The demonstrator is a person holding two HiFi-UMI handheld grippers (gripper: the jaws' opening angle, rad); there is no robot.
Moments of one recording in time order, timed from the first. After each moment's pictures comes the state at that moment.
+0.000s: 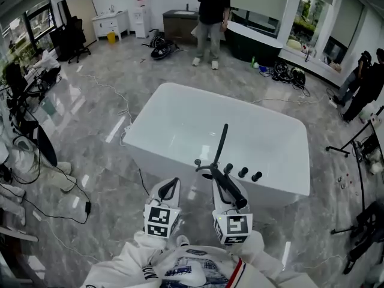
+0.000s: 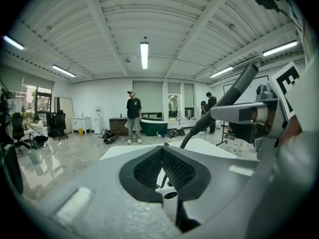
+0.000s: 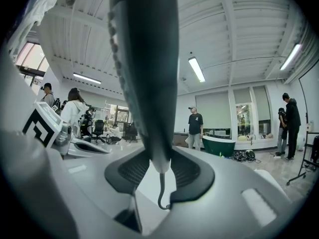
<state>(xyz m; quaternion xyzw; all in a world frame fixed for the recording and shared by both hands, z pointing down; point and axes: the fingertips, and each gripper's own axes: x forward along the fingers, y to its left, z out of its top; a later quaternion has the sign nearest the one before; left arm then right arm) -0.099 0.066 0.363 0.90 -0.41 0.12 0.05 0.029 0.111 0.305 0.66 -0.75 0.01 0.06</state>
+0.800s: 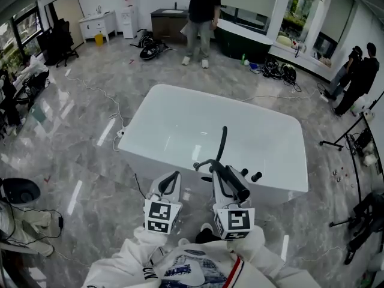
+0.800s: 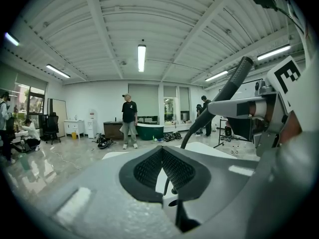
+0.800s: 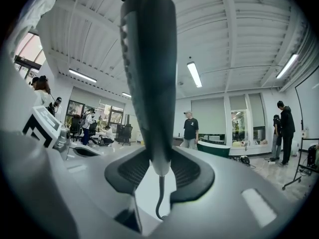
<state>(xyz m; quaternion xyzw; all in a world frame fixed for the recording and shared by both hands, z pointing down) -0.102 0.012 0.348 0.92 -0.38 0.10 0.04 0.017 0.064 0.278 0.69 -0.72 -0.02 0.06</state>
